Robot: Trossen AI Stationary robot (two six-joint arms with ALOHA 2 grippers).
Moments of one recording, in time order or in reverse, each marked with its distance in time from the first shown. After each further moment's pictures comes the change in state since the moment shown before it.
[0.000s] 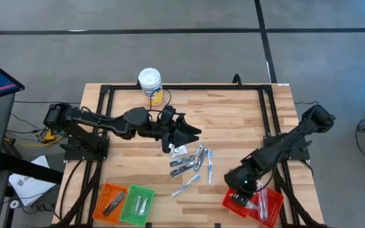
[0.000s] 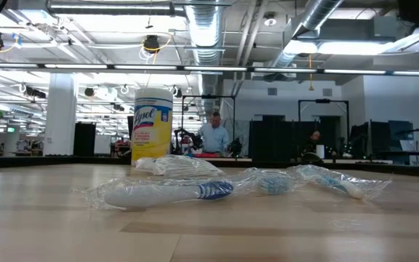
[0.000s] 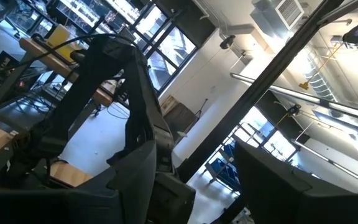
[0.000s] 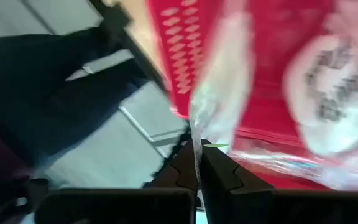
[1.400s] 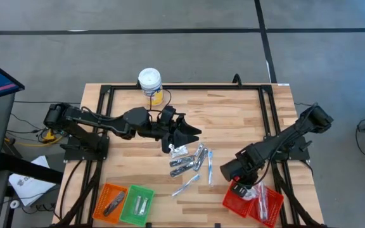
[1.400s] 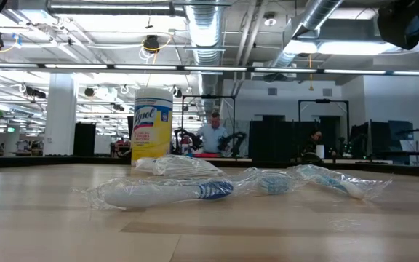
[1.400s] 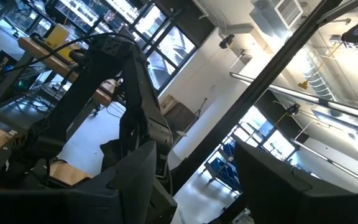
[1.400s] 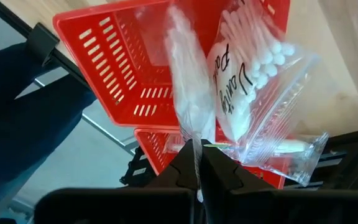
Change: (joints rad) left arm 0.000 0.000 0.000 0.000 0.005 0.000; right arm -0.089 0.029 0.060 -0.292 0.023 -0.099
